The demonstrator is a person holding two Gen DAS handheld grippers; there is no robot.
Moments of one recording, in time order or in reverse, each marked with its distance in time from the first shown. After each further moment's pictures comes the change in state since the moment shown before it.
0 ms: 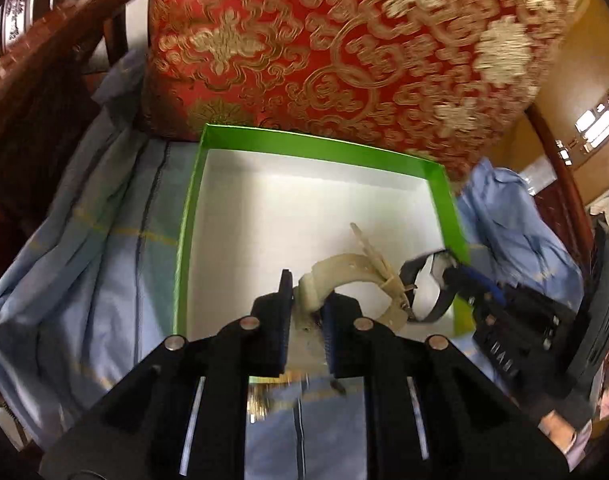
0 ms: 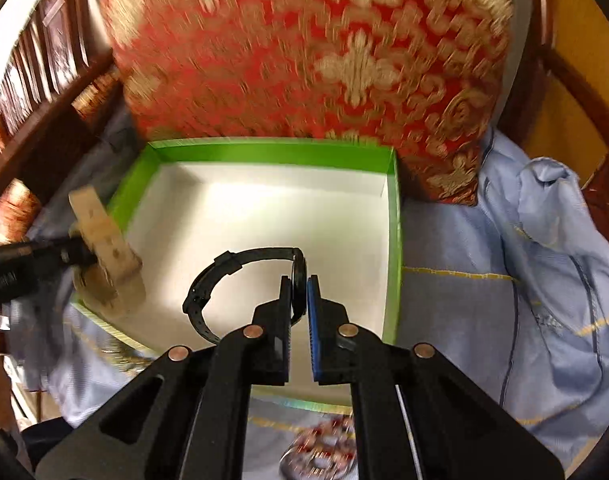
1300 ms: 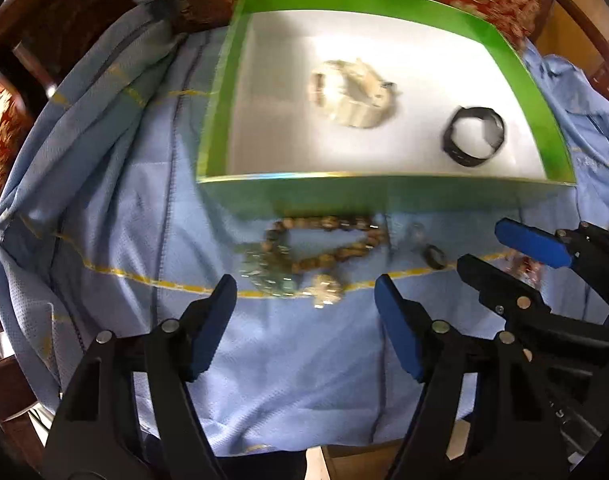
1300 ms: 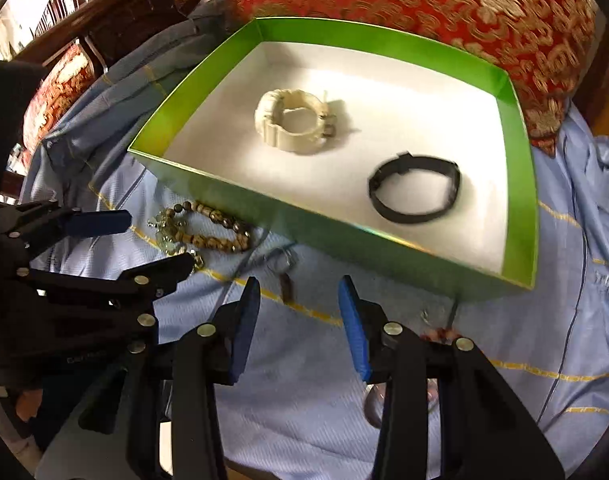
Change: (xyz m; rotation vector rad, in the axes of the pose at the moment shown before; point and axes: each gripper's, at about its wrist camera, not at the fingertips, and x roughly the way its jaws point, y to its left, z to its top) left arm 0.024 0.023 -0.106 0.087 0.167 0.225; right arm 0.016 0.083 -0.086 -0.193 0.150 0.115
